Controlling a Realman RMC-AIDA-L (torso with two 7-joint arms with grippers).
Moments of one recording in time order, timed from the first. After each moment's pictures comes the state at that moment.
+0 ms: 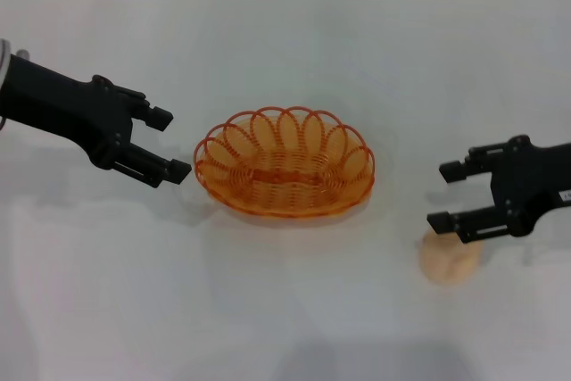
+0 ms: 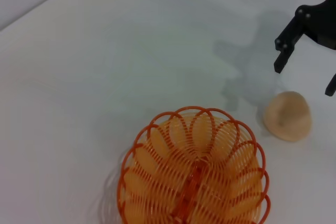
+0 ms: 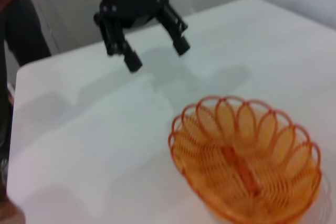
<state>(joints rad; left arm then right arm) -0.65 -1.96 0.91 1.07 2.28 1.80 -1.84 0.33 2.01 -1.25 -1.32 -1.96 -1.55 1.86</state>
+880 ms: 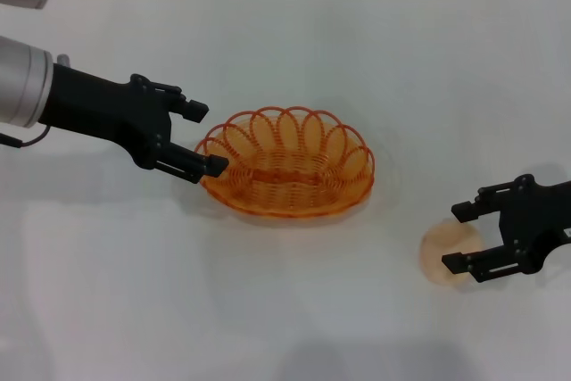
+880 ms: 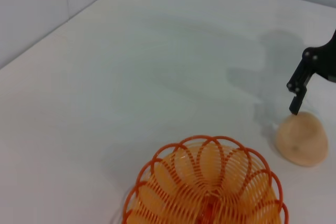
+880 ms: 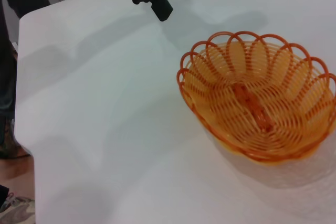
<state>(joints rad) -0.63 -2.03 0.90 1.04 2.26 1.69 -1.73 0.32 2.01 -1.27 -1.26 -2.05 -1.55 1.82</state>
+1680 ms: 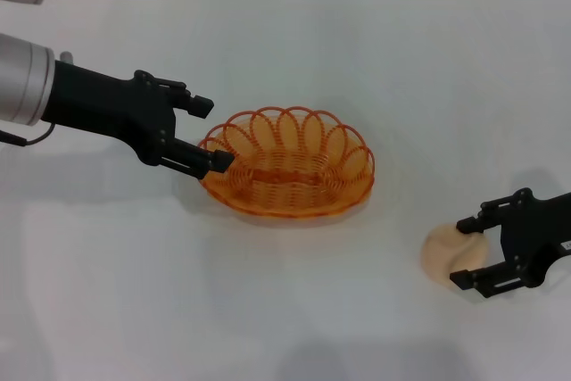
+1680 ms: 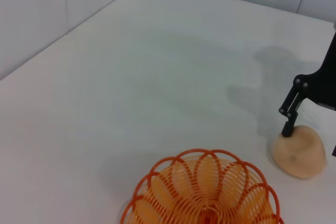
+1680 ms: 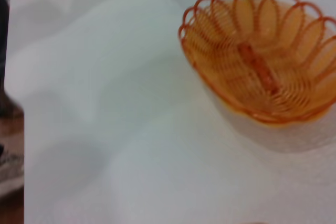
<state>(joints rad) -0.63 -2.03 0.89 1.04 2.23 1.69 -1.74 0.34 2.01 -1.32 -1.24 -2.13 -1.52 1.80</state>
